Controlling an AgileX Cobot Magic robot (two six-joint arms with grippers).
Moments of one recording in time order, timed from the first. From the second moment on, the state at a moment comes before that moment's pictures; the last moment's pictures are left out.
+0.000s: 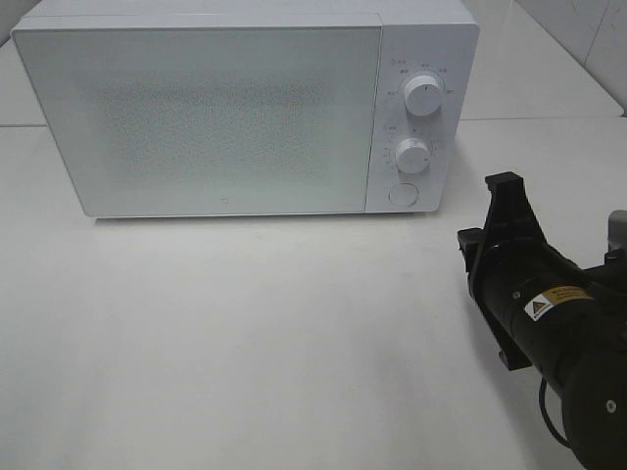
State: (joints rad) left arm 0.06 0.03 -0.52 -0.20 1.08 0.11; right arm 0.86 1.73 -0.30 0.90 -1.17 1.24
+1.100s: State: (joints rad) left arm 0.06 0.03 -0.52 -0.20 1.08 0.11; right arm 0.62 2.00 -0.58 0.62 -1.09 1.35
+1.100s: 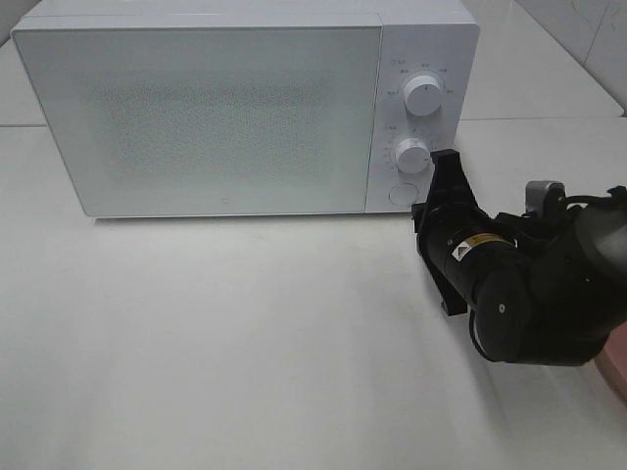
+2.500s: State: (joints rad) left arm 0.06 0.03 -0.52 -0.20 1.08 0.11; right arm 0.54 2.16 -0.85 0.64 -0.95 1.31
